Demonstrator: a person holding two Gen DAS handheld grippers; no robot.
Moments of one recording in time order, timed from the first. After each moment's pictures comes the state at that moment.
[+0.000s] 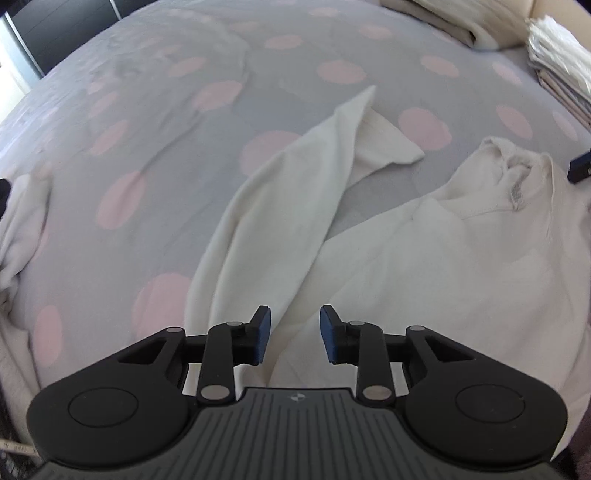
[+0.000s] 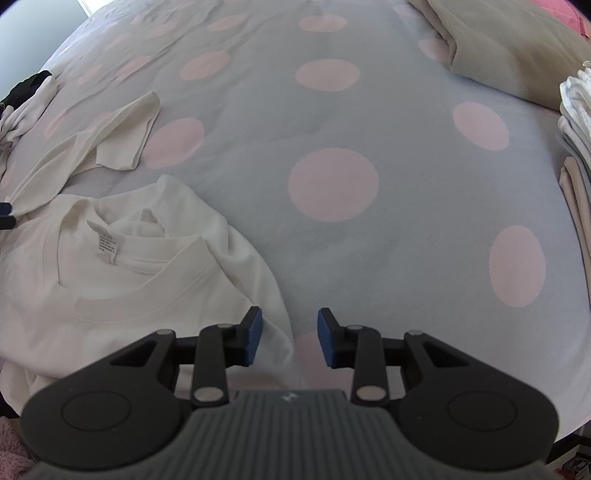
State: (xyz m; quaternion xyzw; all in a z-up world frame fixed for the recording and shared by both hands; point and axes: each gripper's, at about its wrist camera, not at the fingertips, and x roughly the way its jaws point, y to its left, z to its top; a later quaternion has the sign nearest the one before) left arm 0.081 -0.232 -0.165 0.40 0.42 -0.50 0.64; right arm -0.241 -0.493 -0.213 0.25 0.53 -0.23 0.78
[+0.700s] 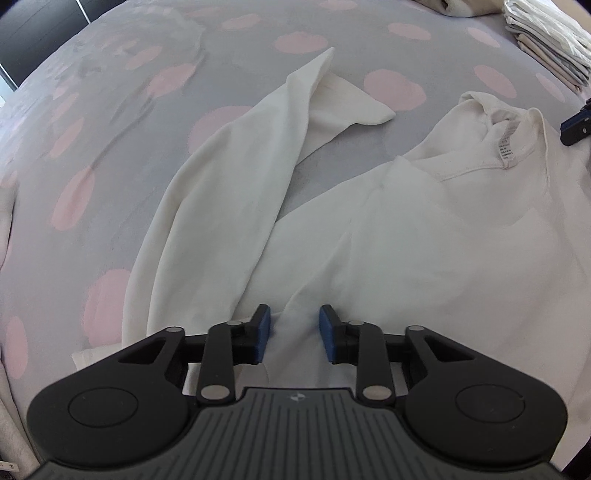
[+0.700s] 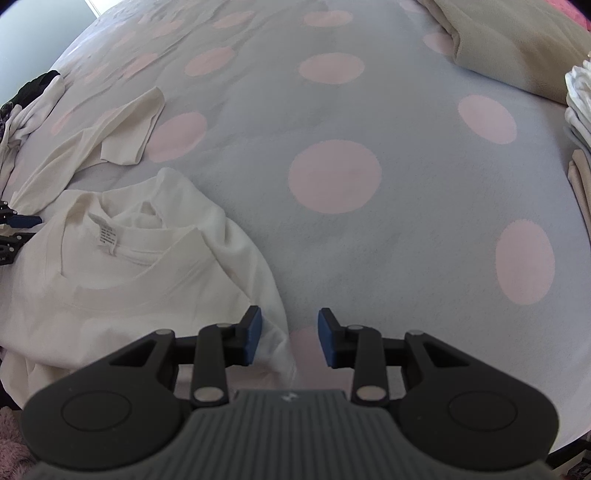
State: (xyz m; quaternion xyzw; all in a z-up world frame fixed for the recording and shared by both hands) left arm 0.056 -0.233 -0.194 0.42 0.41 -0.52 0.62; right arm -0.254 -0.497 -0.218 0.26 0.53 -0.21 0.78
